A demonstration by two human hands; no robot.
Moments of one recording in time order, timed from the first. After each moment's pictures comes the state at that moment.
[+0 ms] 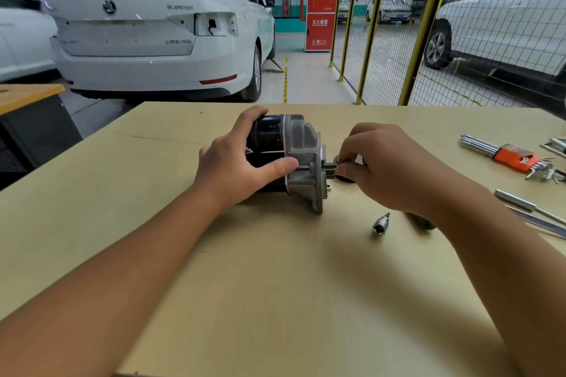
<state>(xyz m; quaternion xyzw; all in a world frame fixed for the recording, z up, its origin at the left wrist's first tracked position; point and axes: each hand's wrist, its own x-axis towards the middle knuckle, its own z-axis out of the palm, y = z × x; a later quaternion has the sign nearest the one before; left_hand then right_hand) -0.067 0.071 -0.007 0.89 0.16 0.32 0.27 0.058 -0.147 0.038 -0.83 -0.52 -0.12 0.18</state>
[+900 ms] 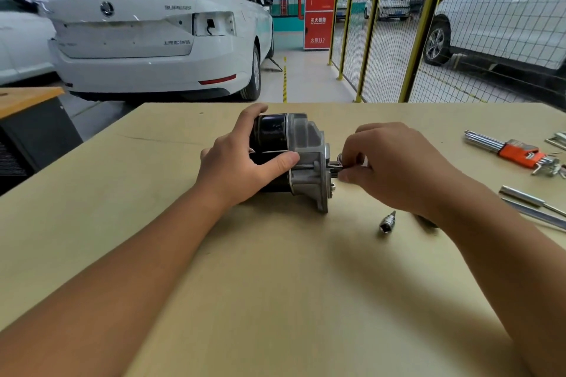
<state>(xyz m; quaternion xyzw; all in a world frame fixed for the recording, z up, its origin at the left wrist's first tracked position) -0.067 0.072 -0.005 0.90 0.19 0.30 0.27 0.052 -0.146 0.038 -0.85 -0.50 -0.15 0.14</state>
